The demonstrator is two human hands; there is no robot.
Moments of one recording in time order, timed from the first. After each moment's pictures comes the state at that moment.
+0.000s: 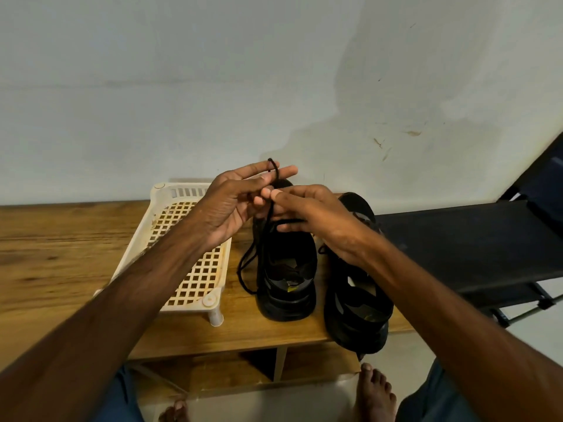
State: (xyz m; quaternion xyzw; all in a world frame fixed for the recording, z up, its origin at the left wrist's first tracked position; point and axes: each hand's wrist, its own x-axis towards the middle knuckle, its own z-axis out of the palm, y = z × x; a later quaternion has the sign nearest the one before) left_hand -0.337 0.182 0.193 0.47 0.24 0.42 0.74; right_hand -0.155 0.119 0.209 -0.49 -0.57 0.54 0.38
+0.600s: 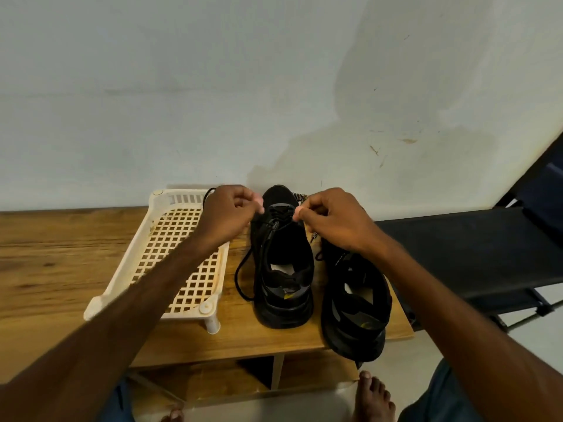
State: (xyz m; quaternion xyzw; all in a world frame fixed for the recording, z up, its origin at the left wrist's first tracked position) left_hand -0.337 0.197 0.161 0.65 0.54 0.39 0.37; right_hand -0.121 0.133 0.197 -0.60 -0.69 0.27 0.30
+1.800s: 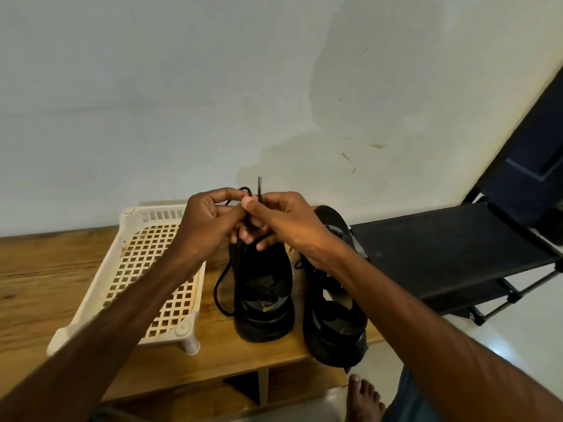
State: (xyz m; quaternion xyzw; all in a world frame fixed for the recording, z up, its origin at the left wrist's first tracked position) left_hand -0.324 0.175 0.183 0.65 0.38 0.46 0.48; right_hand -0.154 0.130 0.205 -0.48 -0.57 0.50 0.45
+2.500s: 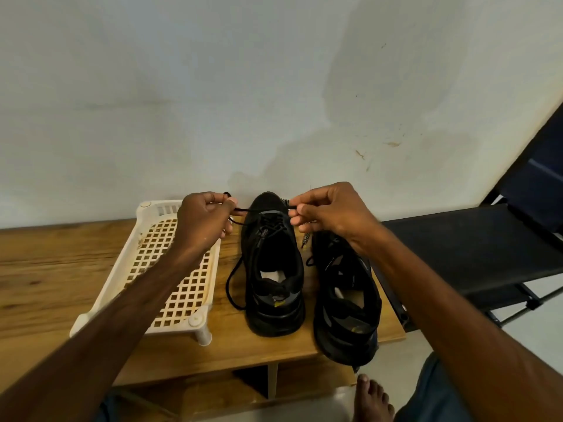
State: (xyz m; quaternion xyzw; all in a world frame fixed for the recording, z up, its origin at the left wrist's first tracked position) left_hand -0.343 0.193 0.167 0.56 0.56 0.47 0.39; right_hand -0.105 0.137 0.206 -0.56 -0.52 0.46 0.45
